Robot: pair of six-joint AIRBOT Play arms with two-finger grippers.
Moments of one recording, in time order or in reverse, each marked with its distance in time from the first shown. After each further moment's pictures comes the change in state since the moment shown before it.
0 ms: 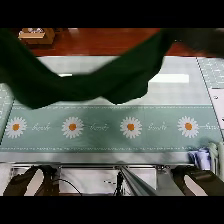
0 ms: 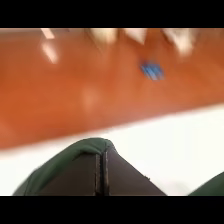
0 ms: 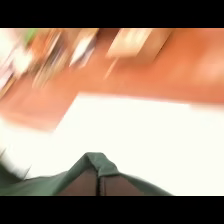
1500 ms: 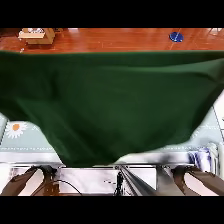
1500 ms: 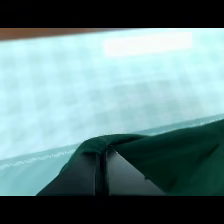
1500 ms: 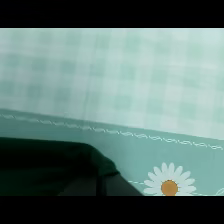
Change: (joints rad) left arm 0.003 -0.218 0.365 0.187 -0.637 -0.299; right arm -0.167 -0.301 0.594 -0.531 0.911 0.092
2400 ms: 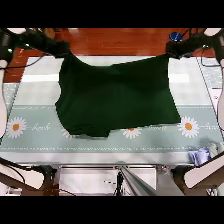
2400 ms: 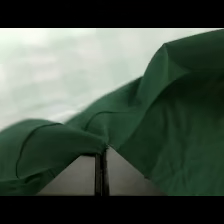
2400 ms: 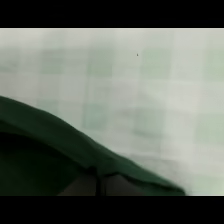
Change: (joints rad) left arm -0.356 -0.795 0.000 0.061 0.482 0.073; right arm 0.003 -0.706 0.000 0.173 -0.589 -0.050
